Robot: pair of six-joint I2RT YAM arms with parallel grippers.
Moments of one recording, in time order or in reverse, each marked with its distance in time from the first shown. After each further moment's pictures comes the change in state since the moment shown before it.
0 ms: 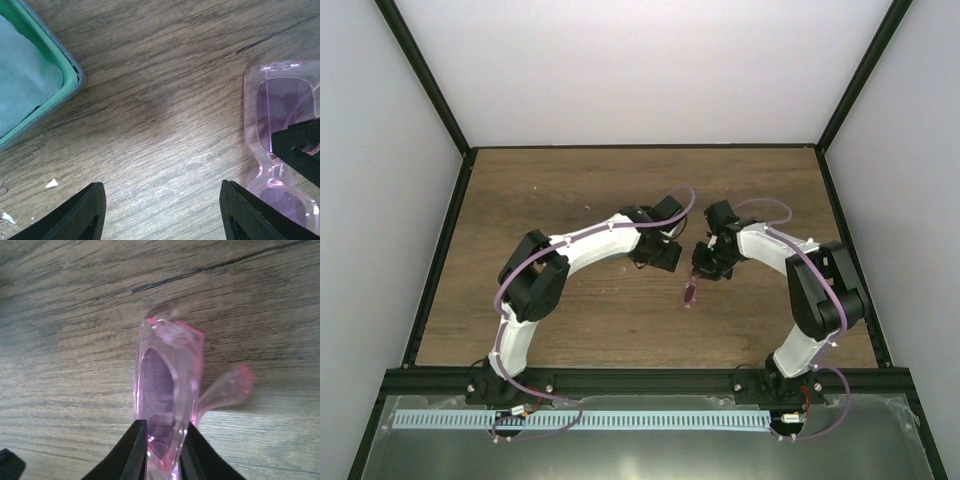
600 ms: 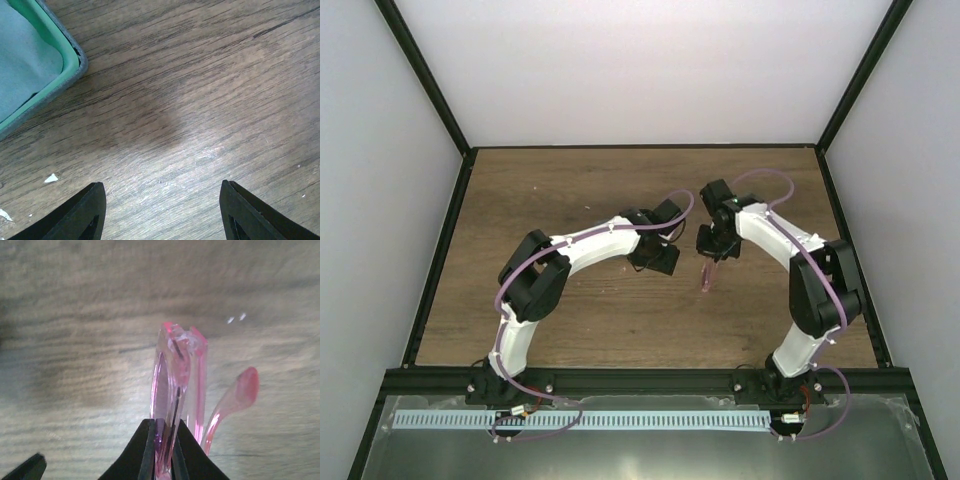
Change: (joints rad) left arm 0.000 0.000 -0.041 0.008 -0.001 -0.005; right arm 0.005 0.022 0.194 -0.198 0.196 -0.077
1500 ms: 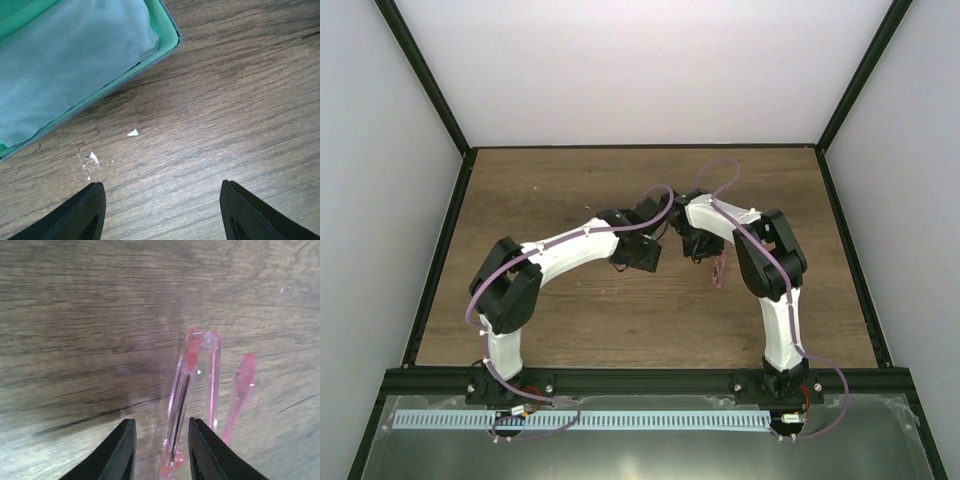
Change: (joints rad) left arm 0.031 -0.180 -0.151 -0.008 -0.107 -0.035; right arm 0.167 0.404 0.346 -0.298 0.573 -0.005
